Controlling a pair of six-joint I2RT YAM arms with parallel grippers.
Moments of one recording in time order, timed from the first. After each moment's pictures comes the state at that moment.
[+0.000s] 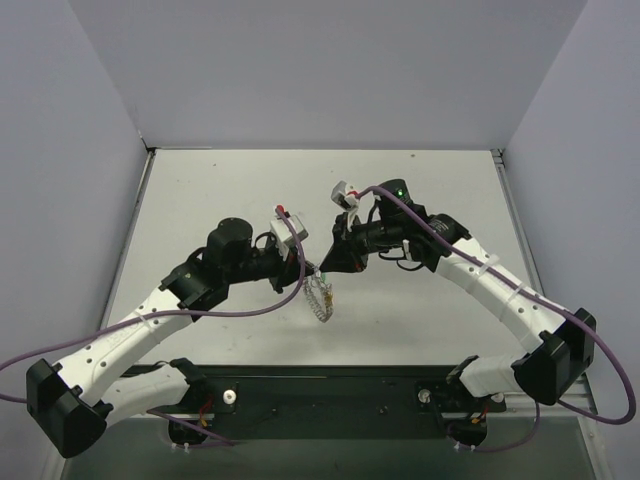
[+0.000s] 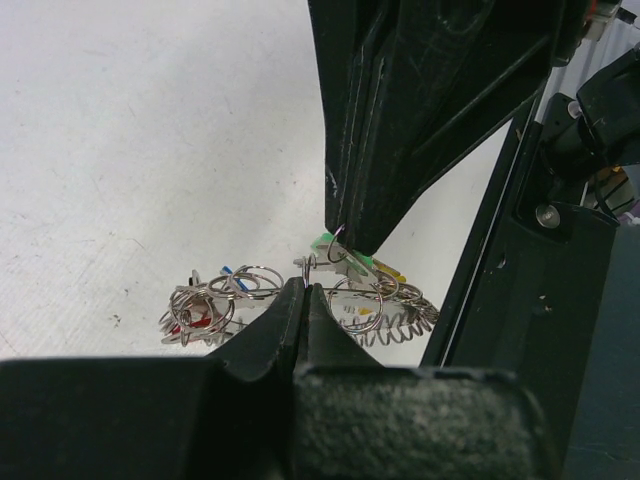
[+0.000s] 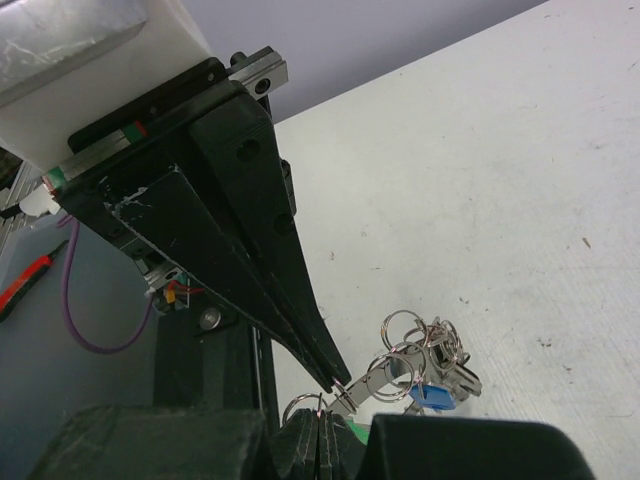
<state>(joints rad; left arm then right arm) -0.72 1.03 0.91 -0.26 0.42 -0.01 0.67 1.34 1.23 -0.51 -0.74 -0.09</state>
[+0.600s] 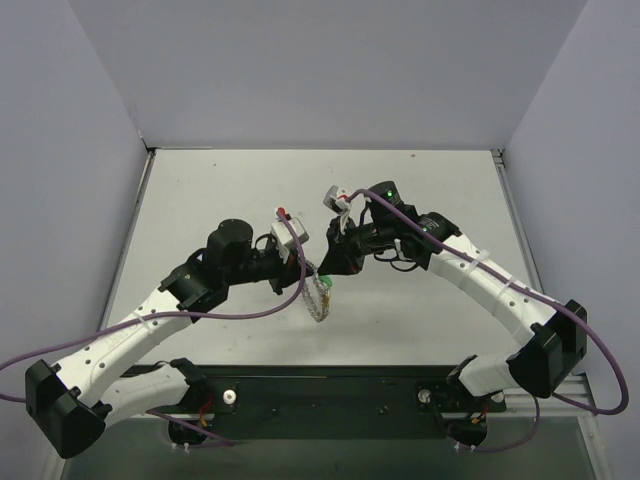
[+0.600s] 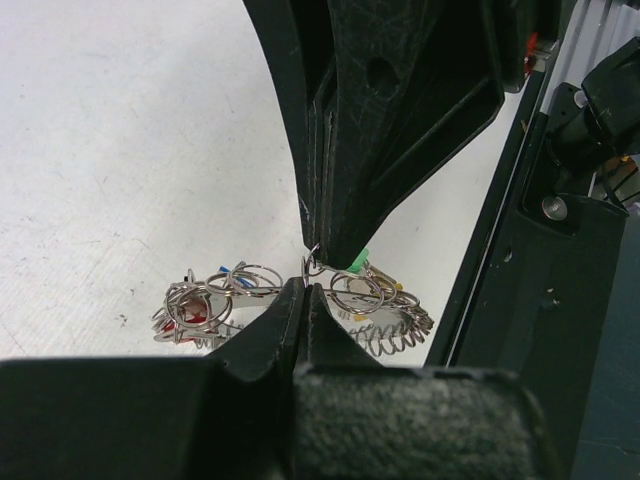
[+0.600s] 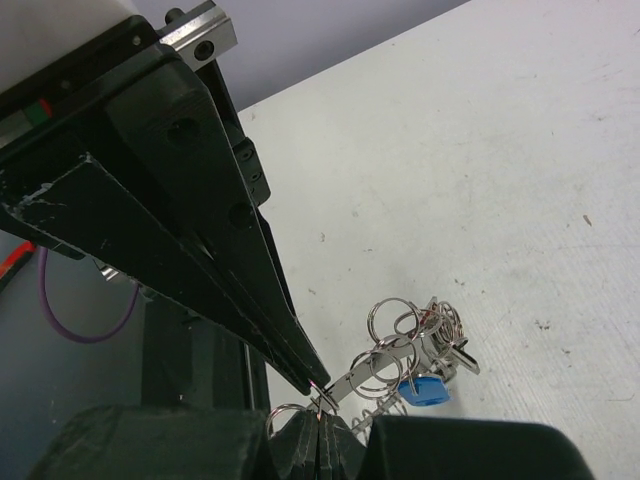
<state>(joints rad) -0.73 1.02 0.91 -0.27 0.41 0.01 0.69 1.39 1.25 -0.55 -0.70 -0.11</state>
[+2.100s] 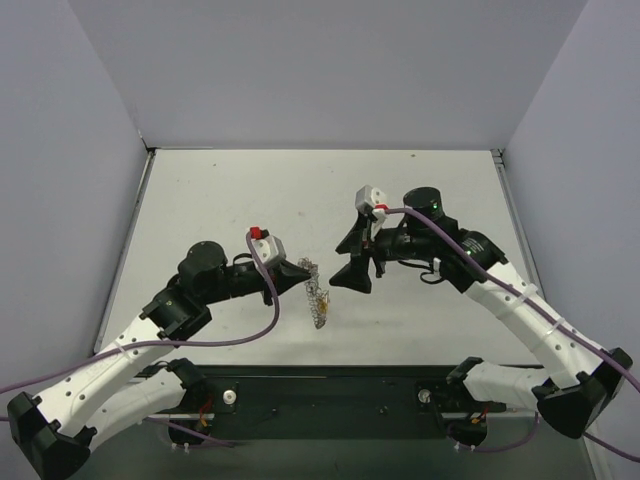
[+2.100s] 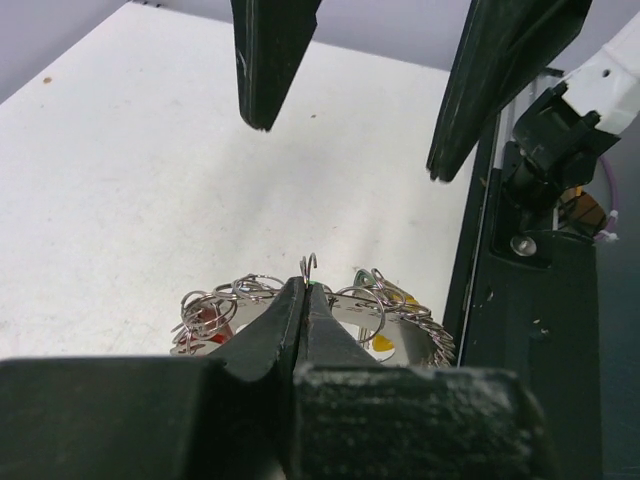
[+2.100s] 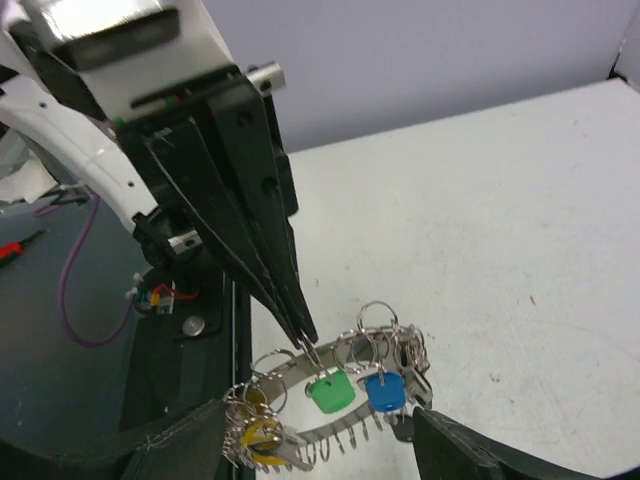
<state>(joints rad) -0.74 0.82 0.75 -0.06 0.48 0.02 0.67 1.16 1.18 -0.50 -0.71 -0.17</state>
